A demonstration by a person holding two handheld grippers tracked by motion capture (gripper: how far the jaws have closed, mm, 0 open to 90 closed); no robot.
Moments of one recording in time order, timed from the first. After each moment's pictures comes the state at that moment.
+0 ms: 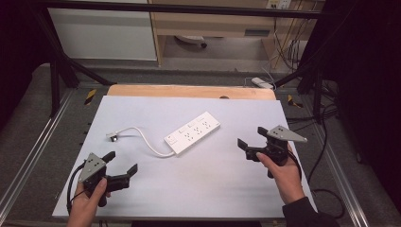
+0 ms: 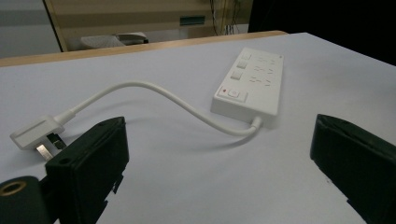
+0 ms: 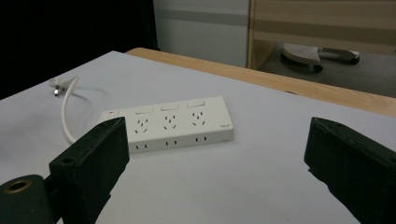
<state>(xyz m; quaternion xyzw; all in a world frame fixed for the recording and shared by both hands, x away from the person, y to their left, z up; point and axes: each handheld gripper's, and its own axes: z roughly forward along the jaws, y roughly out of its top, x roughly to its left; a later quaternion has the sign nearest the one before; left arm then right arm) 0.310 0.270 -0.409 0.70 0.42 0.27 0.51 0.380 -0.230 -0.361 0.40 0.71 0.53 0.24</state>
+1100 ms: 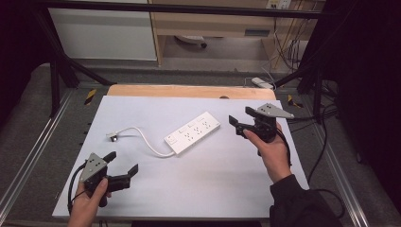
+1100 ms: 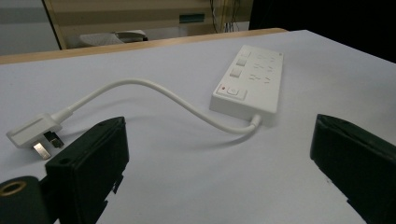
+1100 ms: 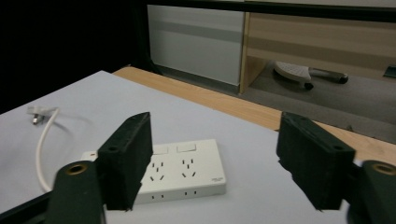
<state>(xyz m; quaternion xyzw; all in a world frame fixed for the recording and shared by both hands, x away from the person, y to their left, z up) 0.310 0.268 -0.410 0.70 0.42 0.27 0.51 0.427 -0.200 -0.328 0.39 0.70 0.53 0.27</state>
